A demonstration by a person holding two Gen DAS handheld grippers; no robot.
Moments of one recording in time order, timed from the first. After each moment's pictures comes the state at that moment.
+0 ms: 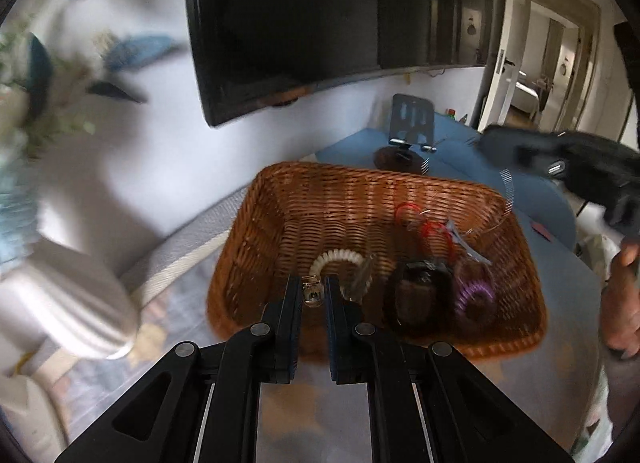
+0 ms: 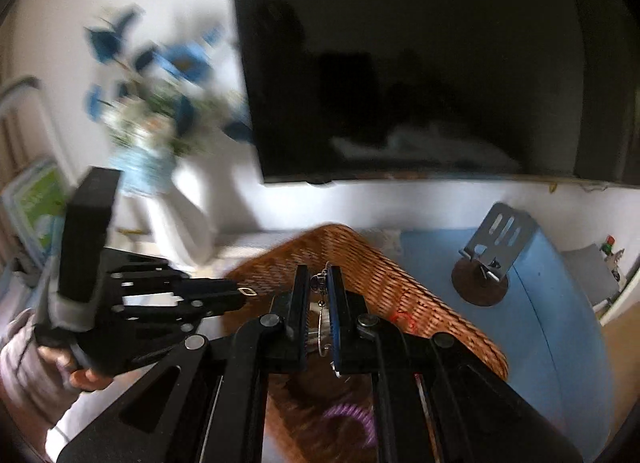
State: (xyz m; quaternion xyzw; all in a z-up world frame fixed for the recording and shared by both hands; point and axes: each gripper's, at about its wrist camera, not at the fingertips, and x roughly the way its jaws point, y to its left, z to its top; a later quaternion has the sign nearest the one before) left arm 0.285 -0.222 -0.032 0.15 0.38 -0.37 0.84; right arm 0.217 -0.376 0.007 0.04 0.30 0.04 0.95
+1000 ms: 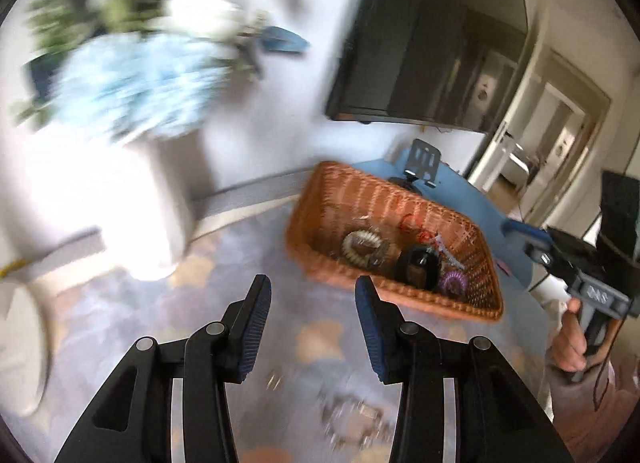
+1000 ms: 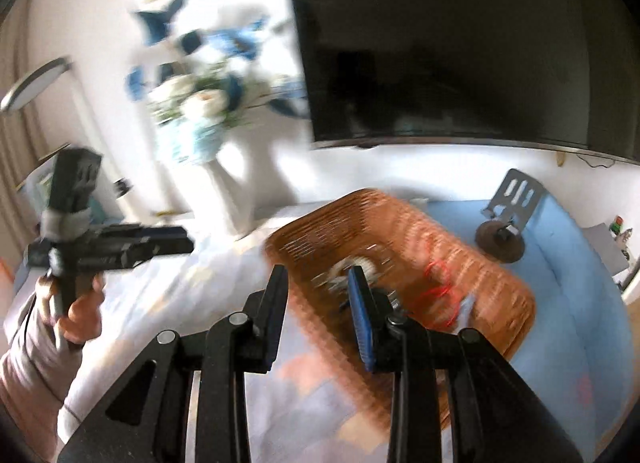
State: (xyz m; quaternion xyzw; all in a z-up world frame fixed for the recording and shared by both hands) left arm 0.262 -0.075 -0.015 0.01 0.38 -0.37 0.85; right arm 0.128 -0.327 0.001 0.05 0.29 0.08 0.95
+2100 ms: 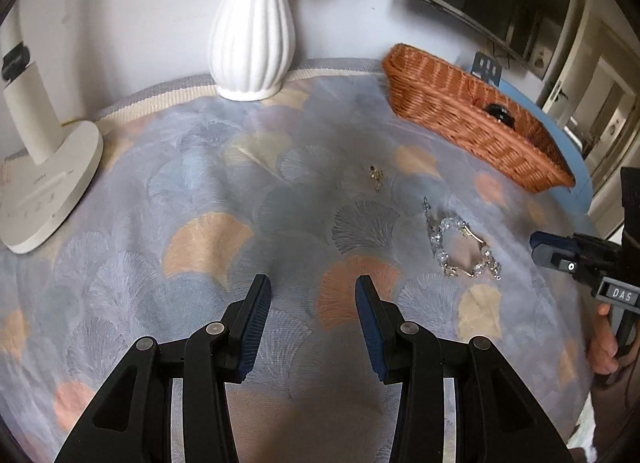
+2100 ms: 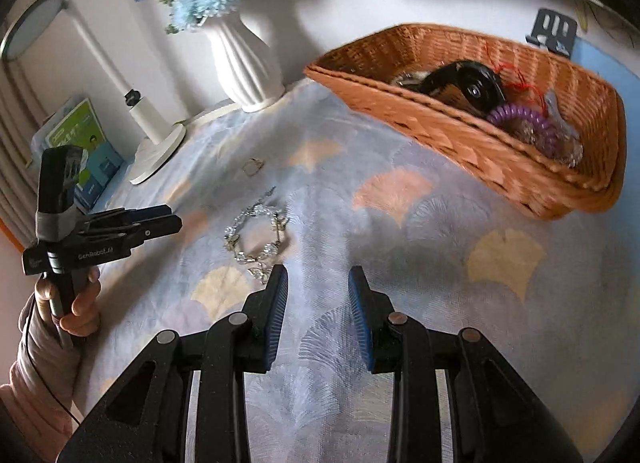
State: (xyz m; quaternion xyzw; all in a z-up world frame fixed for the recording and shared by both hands) left arm 0.199 -0.007 -0.121 0.06 0.46 -0.27 0.85; right arm 0.101 -0.276 -0.129 0.13 0.42 0.10 0.89
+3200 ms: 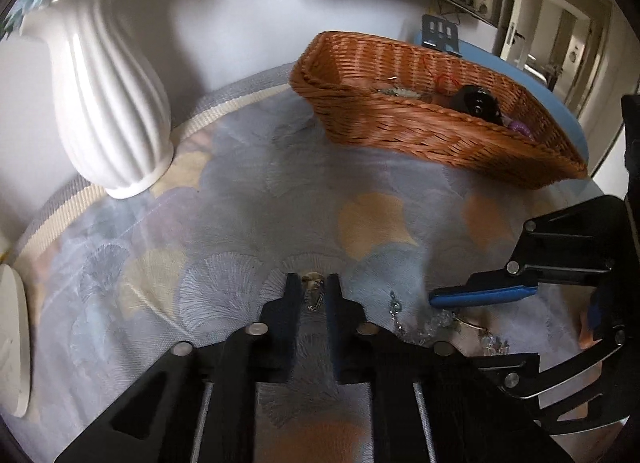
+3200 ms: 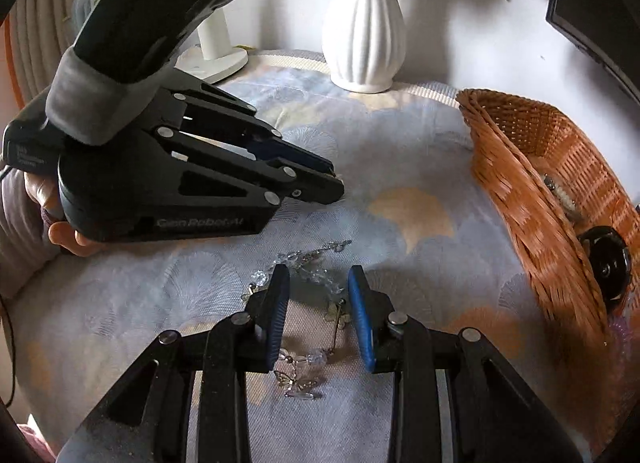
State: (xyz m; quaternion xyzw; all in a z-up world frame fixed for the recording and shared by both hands) left arm 0.254 -0.112 -0.126 0.17 0.42 -0.35 0.82; right arm 0.183 -0.184 -0.132 -0.11 0.42 0.21 0.88
